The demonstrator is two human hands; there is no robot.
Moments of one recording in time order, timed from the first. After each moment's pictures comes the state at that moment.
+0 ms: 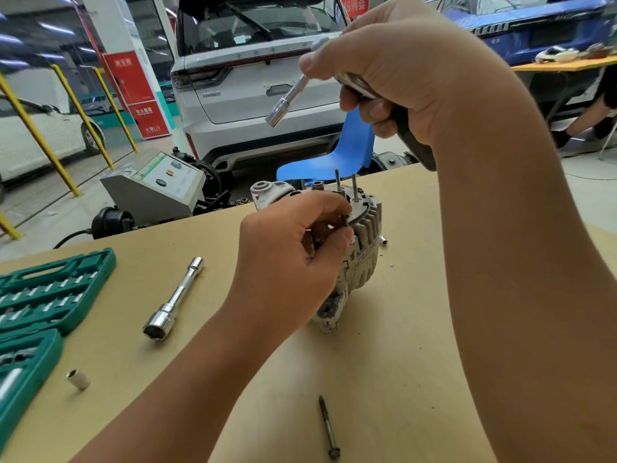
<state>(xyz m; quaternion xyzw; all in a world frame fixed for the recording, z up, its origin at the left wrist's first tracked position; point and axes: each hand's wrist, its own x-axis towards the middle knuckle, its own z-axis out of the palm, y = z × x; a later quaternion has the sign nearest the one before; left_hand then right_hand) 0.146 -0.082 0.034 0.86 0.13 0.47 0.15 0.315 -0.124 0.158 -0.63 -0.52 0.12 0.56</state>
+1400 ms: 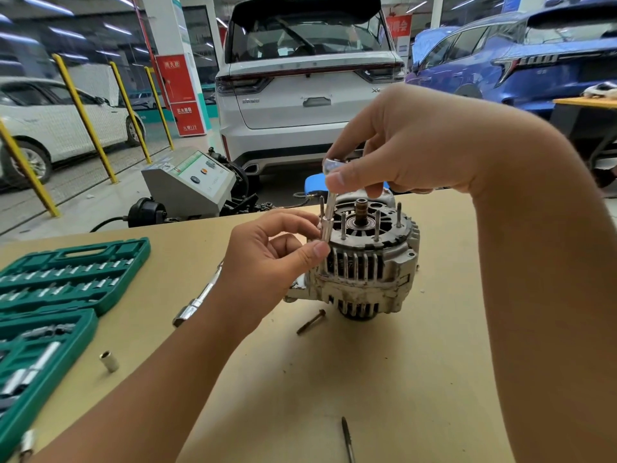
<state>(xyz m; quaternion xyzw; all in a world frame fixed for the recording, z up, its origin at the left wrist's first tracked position) 0.111 -0.023 0.014 0.72 0.15 0.45 0.50 0.290 -0.121 0.154 -0.66 -0.68 0.11 0.30</state>
